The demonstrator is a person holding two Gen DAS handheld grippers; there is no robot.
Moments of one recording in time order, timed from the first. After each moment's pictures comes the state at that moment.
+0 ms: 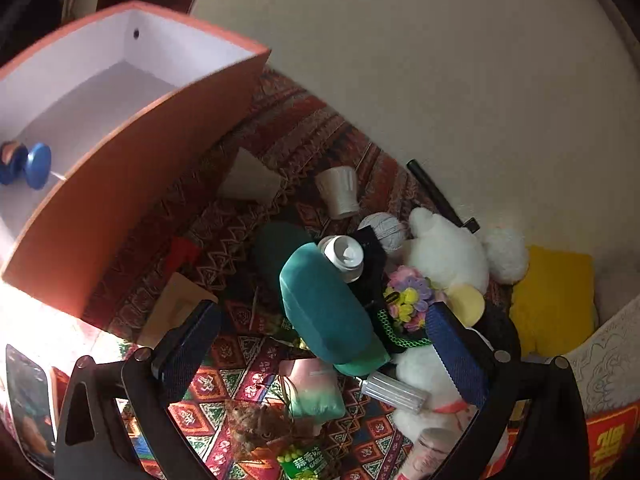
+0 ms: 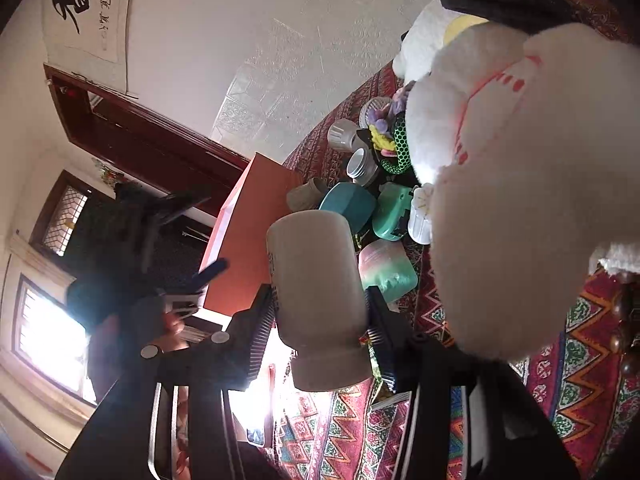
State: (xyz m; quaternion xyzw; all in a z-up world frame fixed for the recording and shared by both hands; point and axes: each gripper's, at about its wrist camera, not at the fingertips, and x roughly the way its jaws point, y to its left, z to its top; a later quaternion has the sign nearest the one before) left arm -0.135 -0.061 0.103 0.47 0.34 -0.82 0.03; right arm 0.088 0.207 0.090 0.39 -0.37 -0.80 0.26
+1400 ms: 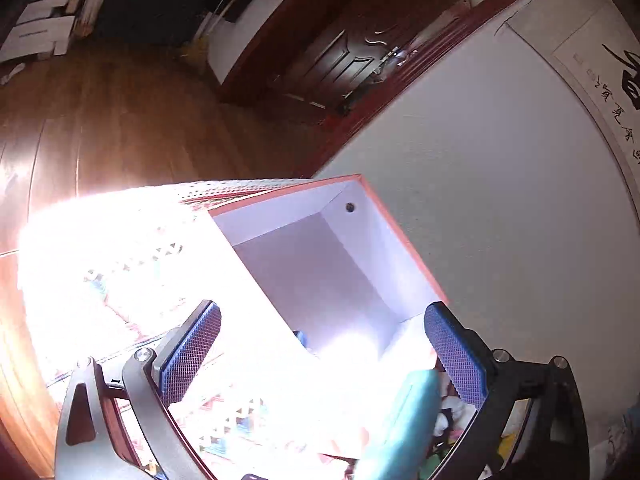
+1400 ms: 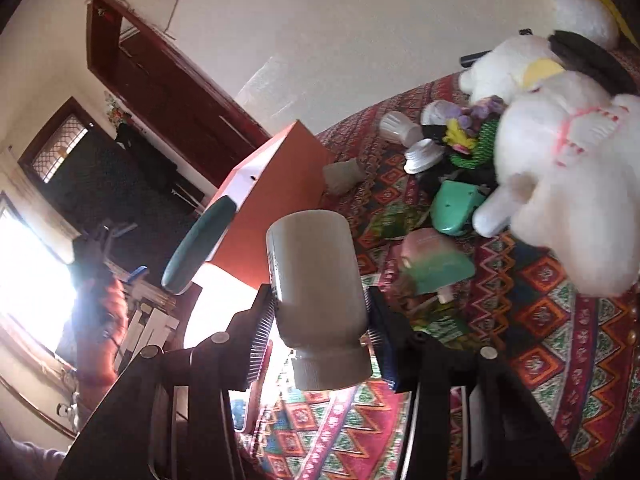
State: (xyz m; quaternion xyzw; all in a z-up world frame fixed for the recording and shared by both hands) left arm 0.061 -0.330 0.153 0.25 0.43 -0.84 0.20; right arm 0.129 0.118 0.129 0.37 -0.24 -0.85 0.29
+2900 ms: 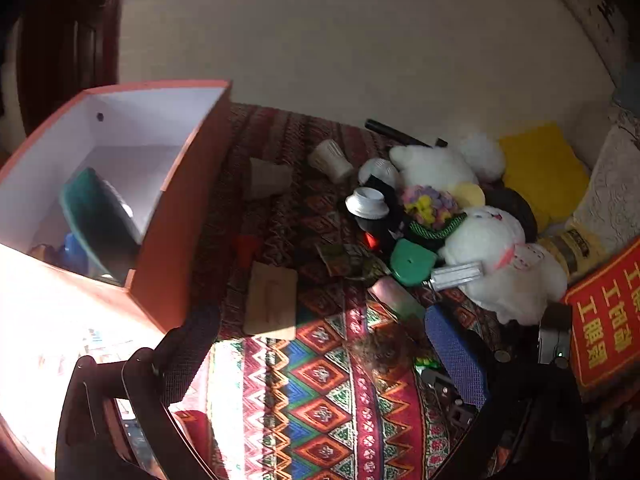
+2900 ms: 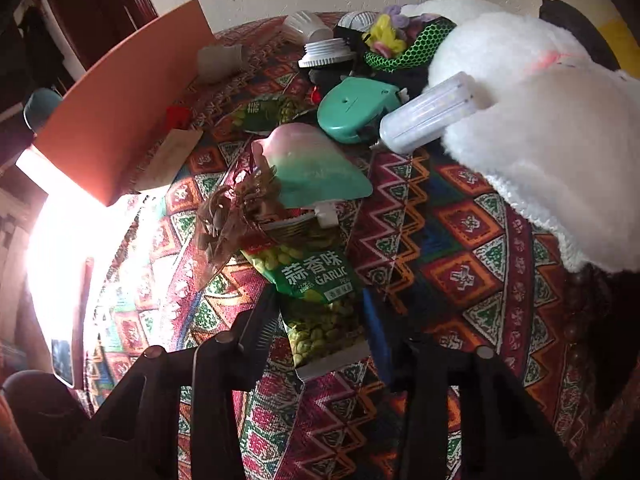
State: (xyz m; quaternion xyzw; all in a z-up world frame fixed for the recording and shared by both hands) left arm -0.027 -0.048 0.123 0.44 0.08 -0.88 -0.13; right arm 0.121 0.119 0.047 0.52 -0.05 -0.85 0.11
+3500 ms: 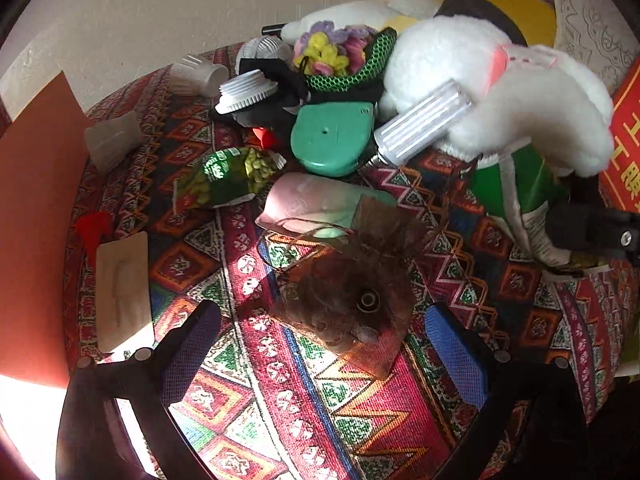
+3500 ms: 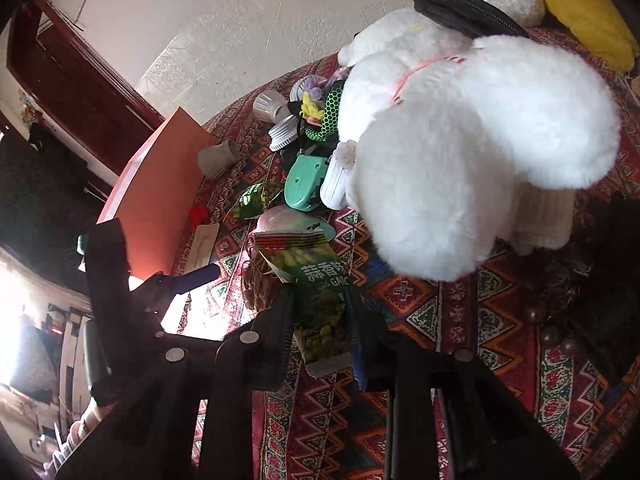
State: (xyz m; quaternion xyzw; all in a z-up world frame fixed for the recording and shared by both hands) left arm -0.043 0.075 0.027 0.48 -0.11 -0.85 -0.19; right arm 0.140 0.204 0.088 0.46 -0.21 -0.85 0.13
